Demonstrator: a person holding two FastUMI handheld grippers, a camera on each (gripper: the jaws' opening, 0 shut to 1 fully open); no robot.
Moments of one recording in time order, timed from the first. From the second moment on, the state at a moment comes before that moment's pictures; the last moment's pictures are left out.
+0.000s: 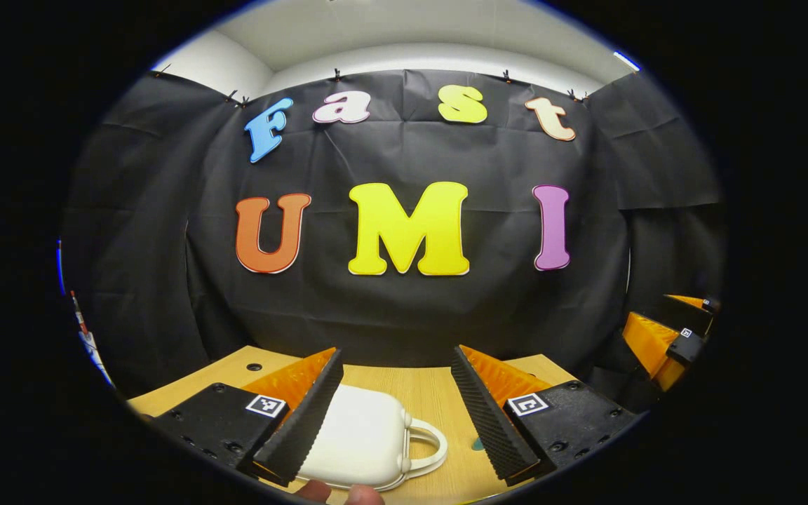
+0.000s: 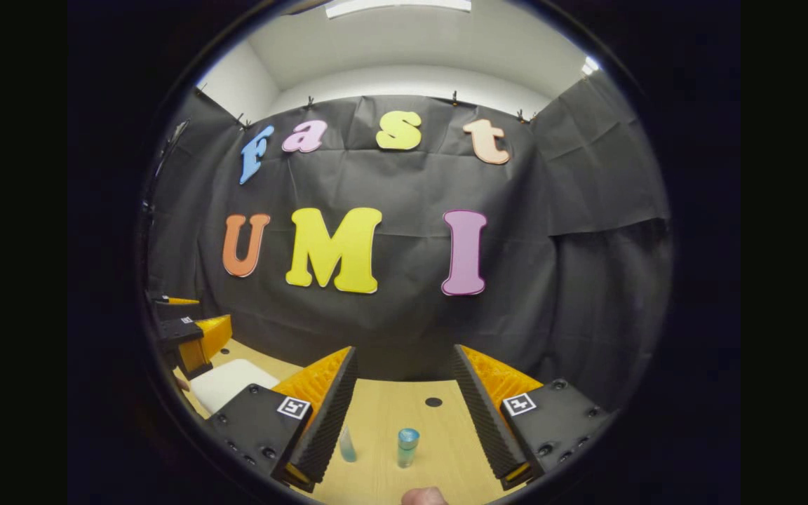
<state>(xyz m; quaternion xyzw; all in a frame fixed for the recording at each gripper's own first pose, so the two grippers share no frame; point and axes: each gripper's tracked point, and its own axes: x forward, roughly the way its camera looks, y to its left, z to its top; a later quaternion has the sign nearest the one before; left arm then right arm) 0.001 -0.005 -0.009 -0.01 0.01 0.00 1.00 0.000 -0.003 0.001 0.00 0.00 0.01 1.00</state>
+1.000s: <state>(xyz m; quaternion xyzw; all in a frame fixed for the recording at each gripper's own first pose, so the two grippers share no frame) 0.014 -0.028 -0.099 0.13 0.11 -0.02 0.99 0.016 -0.056 -0.044 -0.02 0.04 0.01 1.00</state>
